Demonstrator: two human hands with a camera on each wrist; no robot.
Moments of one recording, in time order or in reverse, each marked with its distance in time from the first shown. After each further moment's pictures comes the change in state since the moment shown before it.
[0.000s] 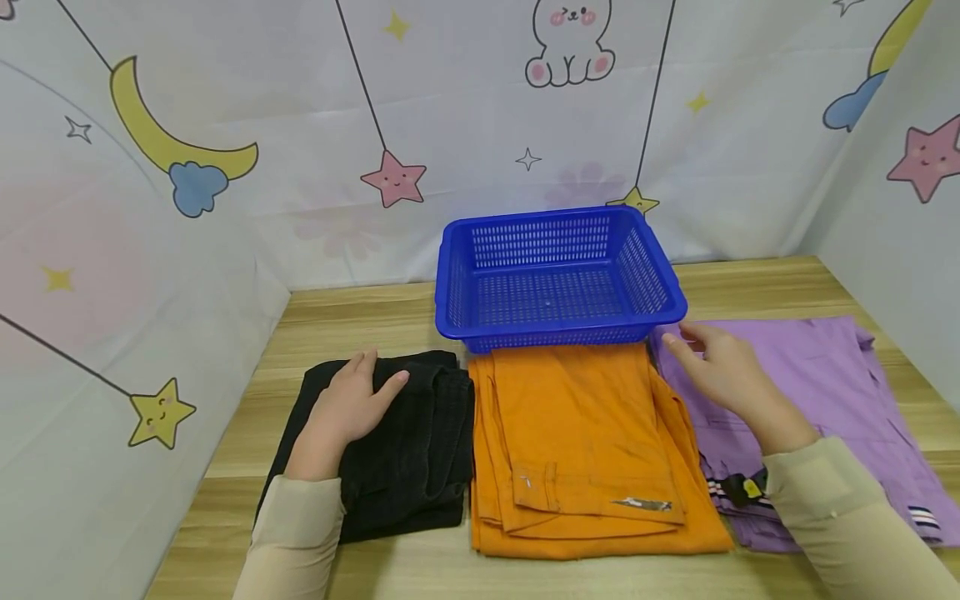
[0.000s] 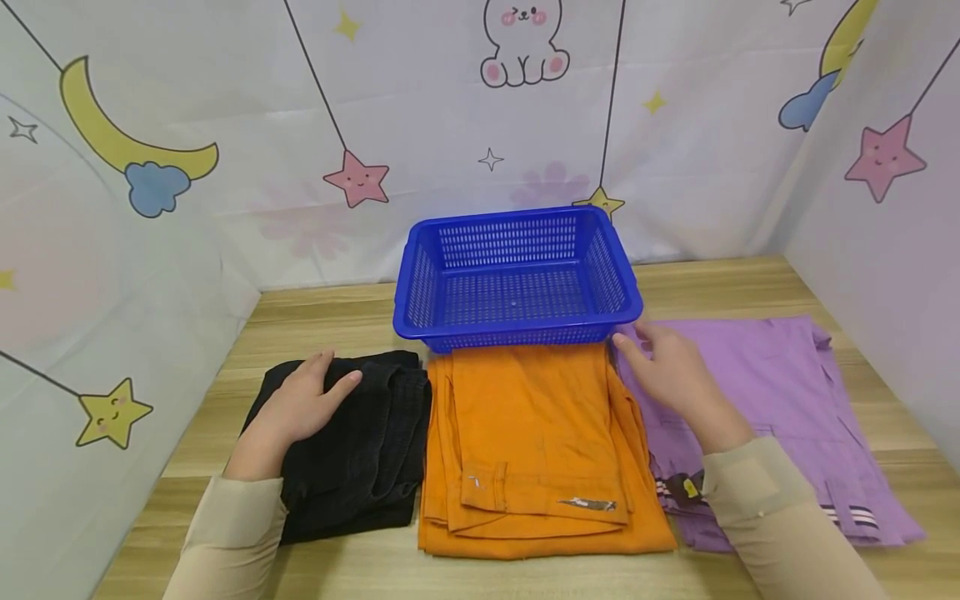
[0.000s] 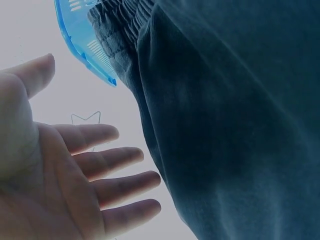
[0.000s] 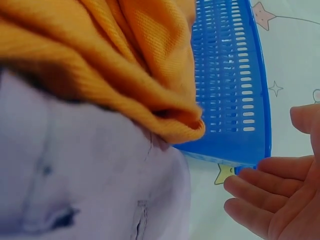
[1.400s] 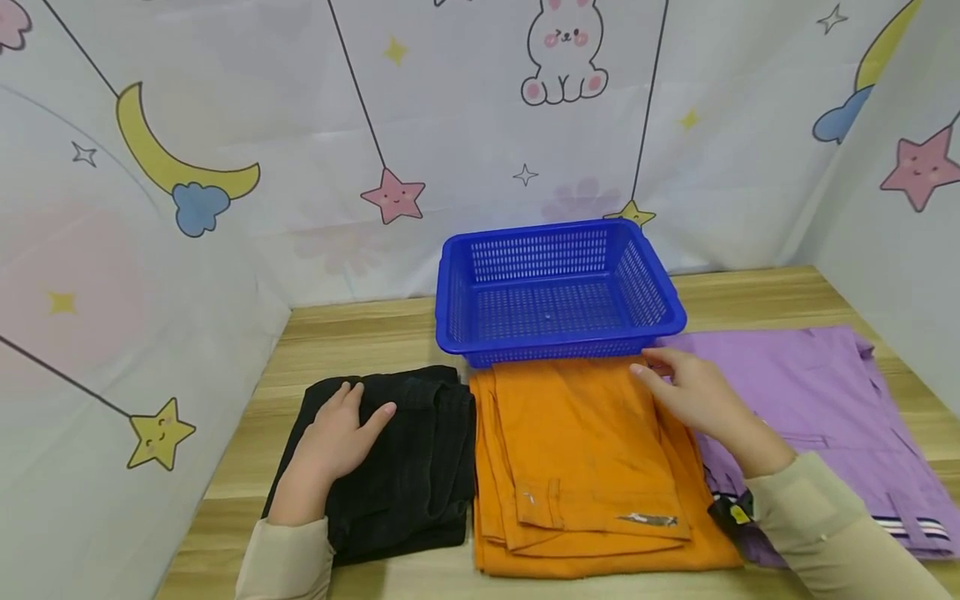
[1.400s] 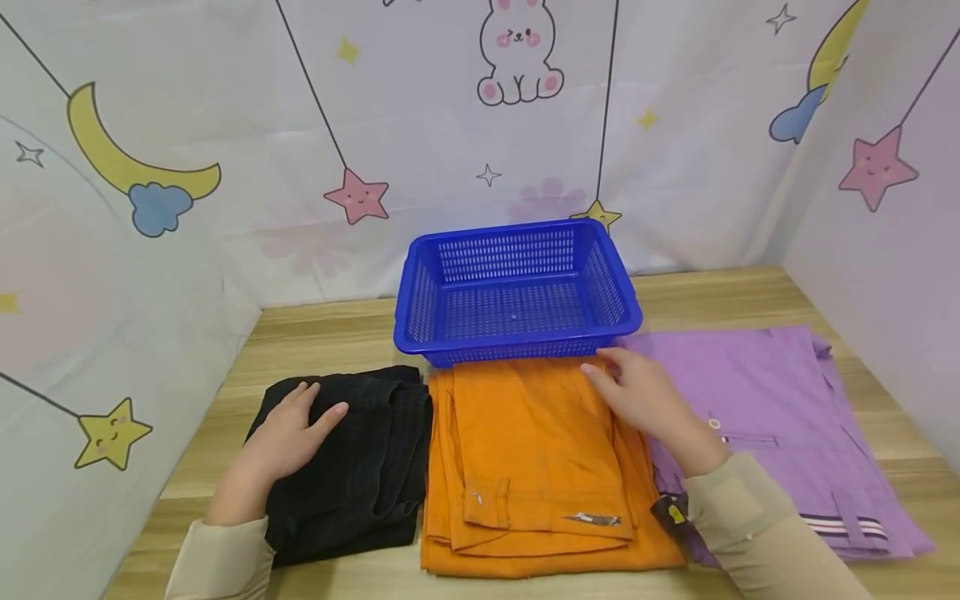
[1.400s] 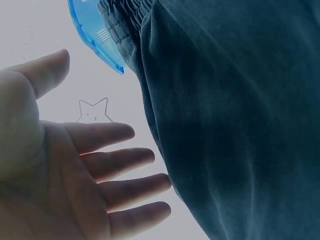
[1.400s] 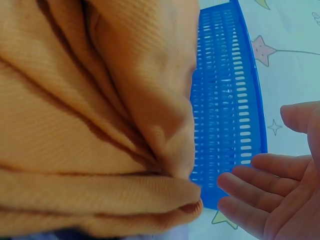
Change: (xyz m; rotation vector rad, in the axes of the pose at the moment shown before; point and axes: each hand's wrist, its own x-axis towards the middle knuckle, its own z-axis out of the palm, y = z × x) left_hand -0.020 -0.011 0.003 -0.015 0.006 -0.032; right_hand -0.009 -0.027 0.020 0.023 -0.034 -0.086
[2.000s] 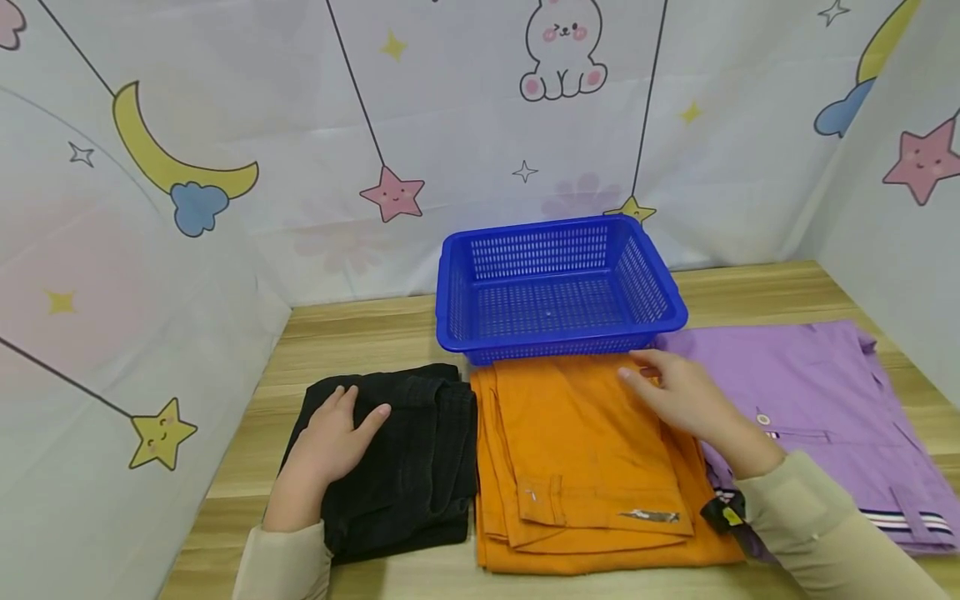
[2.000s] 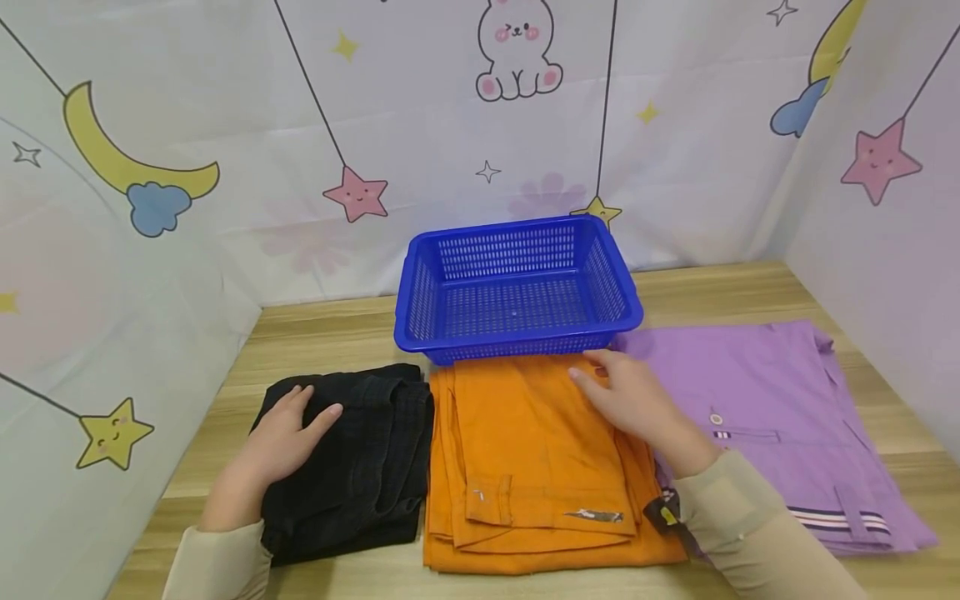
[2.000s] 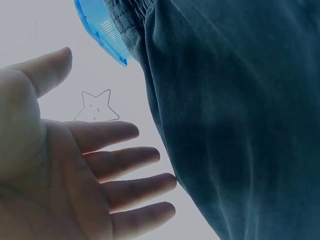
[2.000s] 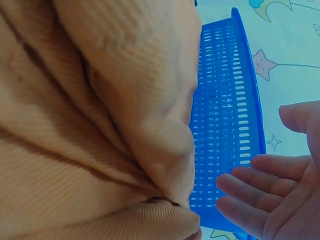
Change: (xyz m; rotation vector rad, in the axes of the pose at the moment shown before) left_hand -0.006 -0.004 -0.004 -0.004 -0.010 -0.007; right_hand -0.001 -0.009 0.010 0.022 -0.009 -0.064
